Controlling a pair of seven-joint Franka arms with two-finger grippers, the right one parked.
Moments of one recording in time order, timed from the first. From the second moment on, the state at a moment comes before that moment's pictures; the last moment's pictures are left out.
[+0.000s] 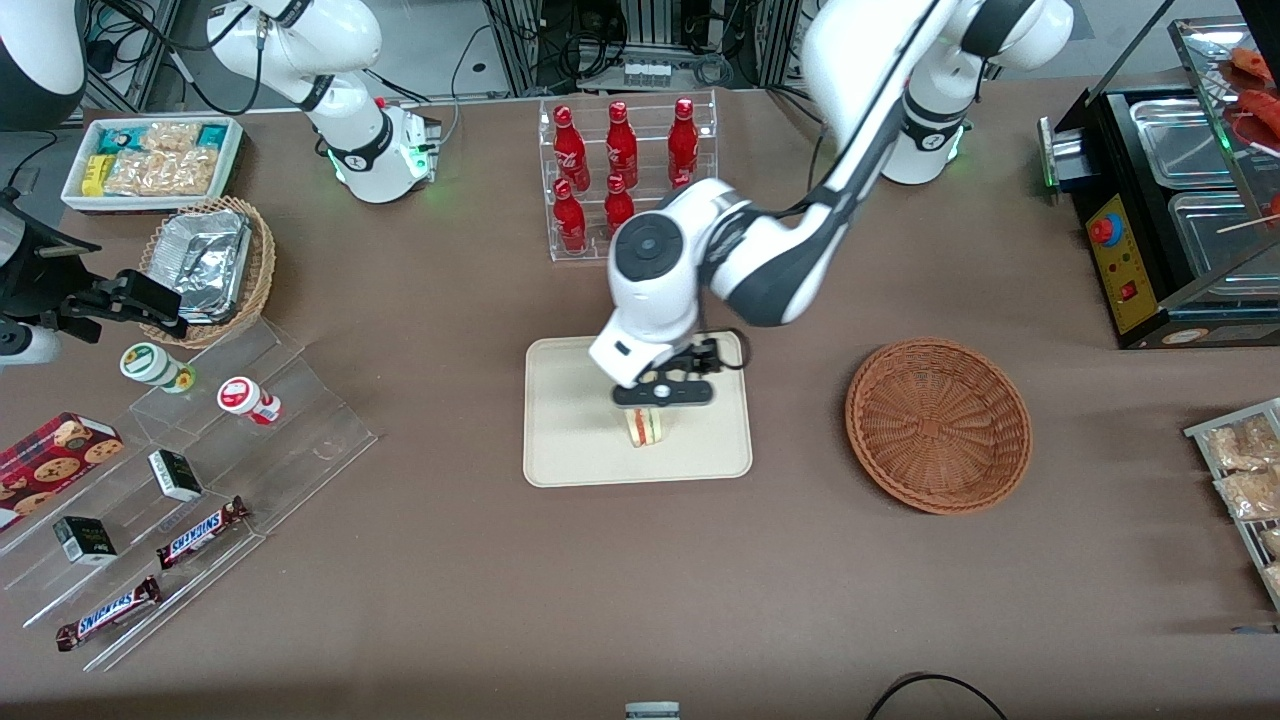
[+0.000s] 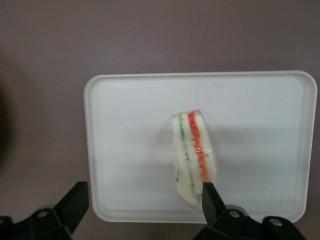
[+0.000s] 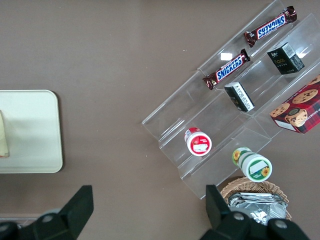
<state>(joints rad) -0.68 0.59 -0.07 -1.36 0.09 1.92 -0.81</state>
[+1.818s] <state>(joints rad) -0.03 0.00 -0.05 -1.59 0.04 1.59 0.00</state>
